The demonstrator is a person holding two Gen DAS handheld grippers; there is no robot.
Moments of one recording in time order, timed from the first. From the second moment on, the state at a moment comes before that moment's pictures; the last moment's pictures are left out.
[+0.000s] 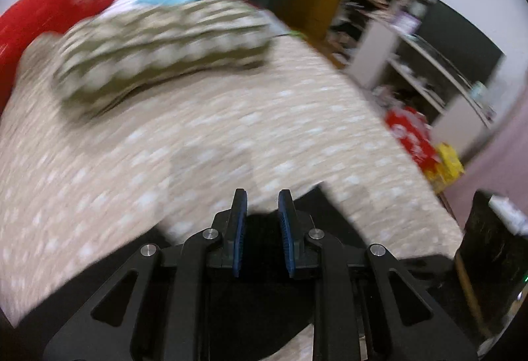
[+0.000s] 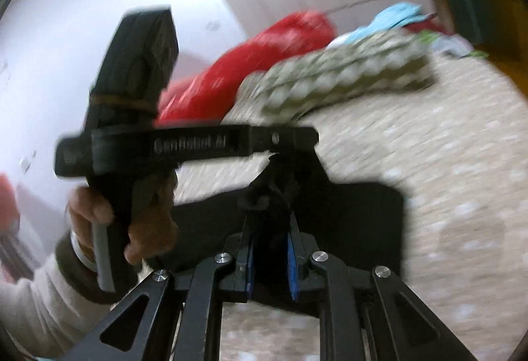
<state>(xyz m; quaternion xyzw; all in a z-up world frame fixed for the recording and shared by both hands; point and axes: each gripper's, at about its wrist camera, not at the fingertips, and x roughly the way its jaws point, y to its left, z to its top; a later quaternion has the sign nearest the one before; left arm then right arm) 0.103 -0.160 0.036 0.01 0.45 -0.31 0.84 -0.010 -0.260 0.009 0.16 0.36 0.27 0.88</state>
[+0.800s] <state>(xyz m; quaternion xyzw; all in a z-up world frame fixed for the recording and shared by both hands) 0.052 -0.141 -0.026 -0.12 0.52 -0.27 0.80 -0.016 -0.339 0.004 0.25 0.36 0.20 0.88</state>
